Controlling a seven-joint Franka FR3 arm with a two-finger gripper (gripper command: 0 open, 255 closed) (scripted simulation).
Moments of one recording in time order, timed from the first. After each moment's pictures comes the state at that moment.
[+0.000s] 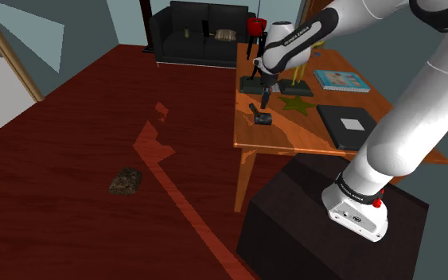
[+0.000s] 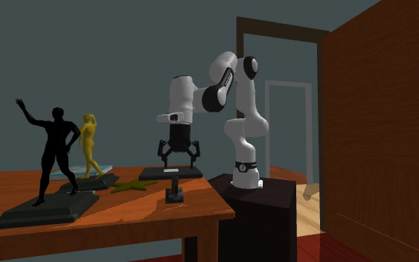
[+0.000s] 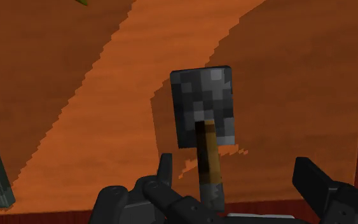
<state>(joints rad) 0.05 0.00 -0.26 -2.39 -0.02 2.41 -0.79</state>
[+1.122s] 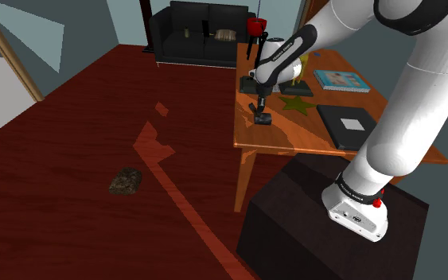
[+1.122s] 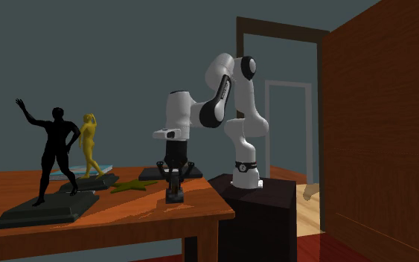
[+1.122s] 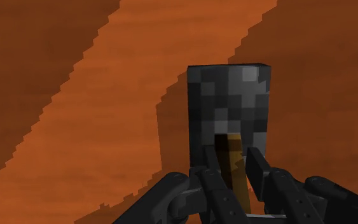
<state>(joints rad) 0.05 0.16 -0.25 -2.37 0.03 2.56 -0.86</state>
